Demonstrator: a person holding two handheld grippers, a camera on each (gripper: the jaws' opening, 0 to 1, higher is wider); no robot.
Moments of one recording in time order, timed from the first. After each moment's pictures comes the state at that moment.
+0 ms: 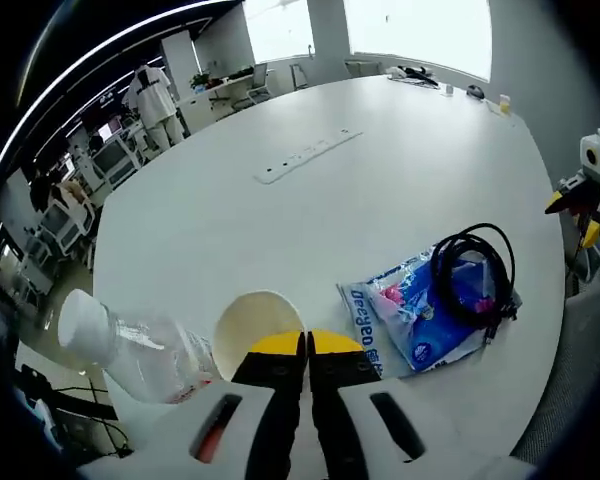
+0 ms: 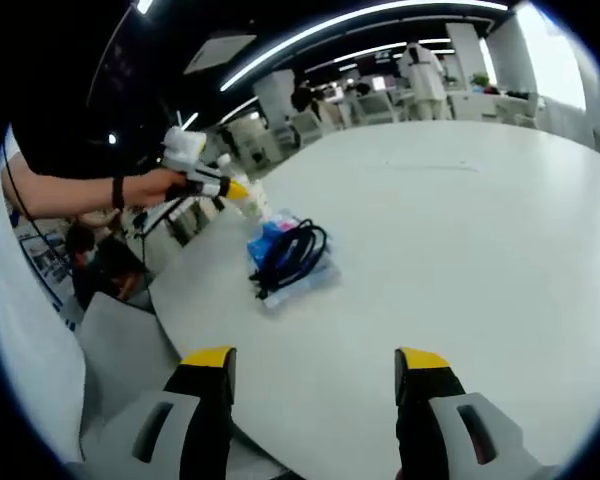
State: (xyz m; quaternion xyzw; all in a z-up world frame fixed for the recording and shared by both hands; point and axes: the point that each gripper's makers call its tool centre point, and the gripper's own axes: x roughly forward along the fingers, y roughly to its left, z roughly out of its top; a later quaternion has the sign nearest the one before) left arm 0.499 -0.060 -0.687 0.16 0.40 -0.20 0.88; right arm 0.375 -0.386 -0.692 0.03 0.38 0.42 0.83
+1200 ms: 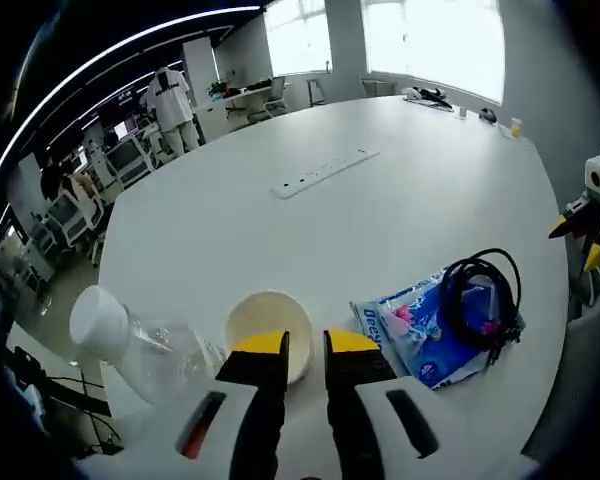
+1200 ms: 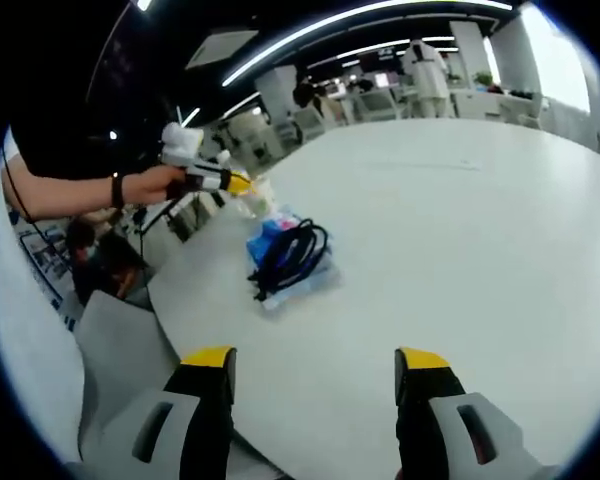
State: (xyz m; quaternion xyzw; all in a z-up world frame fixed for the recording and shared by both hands) left arm 0.505 -0.048 -0.668 0.12 0.36 -0.17 0.91; right arm 0.381 -0.381 -0.693 0.02 0.38 0.43 0.82
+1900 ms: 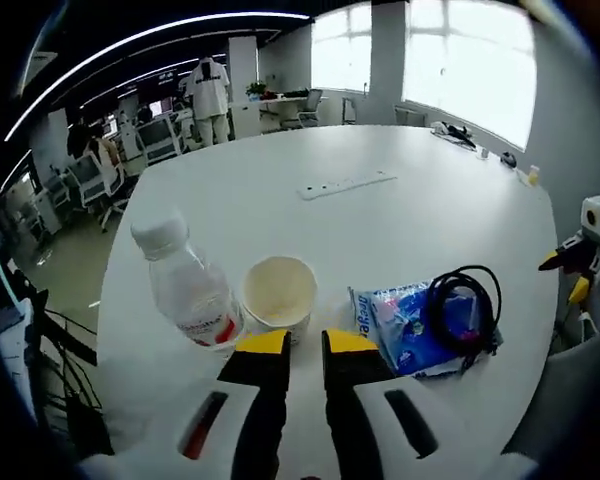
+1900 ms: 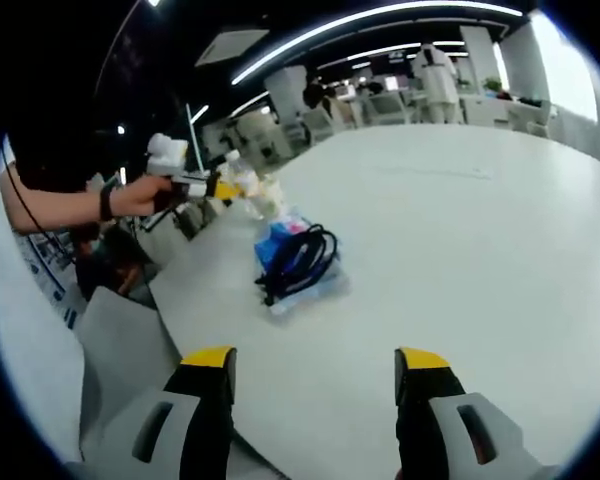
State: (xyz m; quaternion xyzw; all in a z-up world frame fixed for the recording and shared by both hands) left arm 0.460 -0.033 -0.662 0.02 0.34 -0.12 0.93; right arm 0.382 -0.372 -0.688 0.01 0.37 0.44 0.82
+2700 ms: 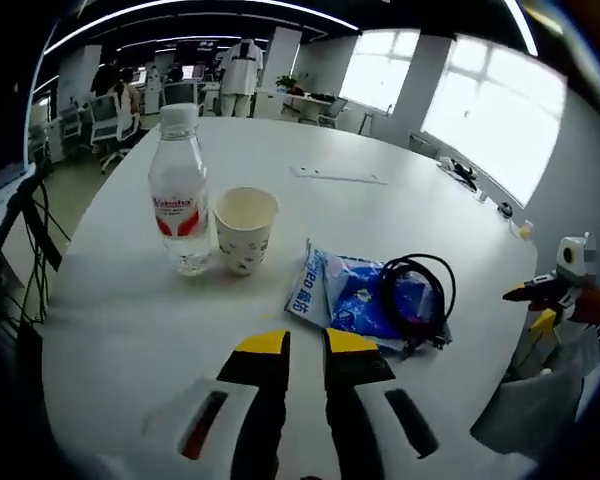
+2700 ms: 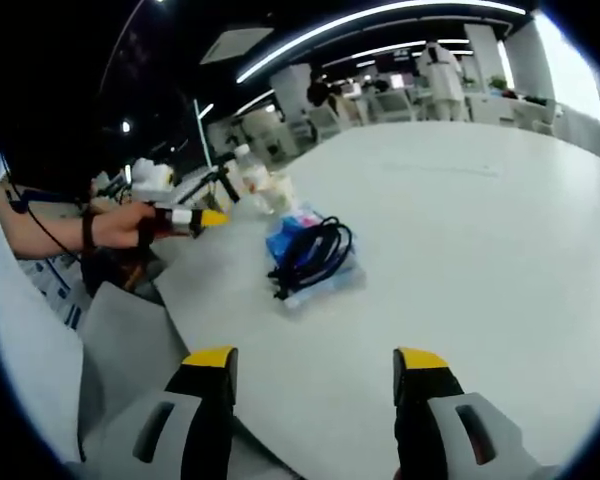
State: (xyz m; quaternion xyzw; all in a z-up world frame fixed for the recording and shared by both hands) left arm 0.393 -0.068 -0.692 -0.10 0.35 -0.10 0.92; right arm 0.364 -0.360 -0.691 0.01 0.37 0.45 0.81
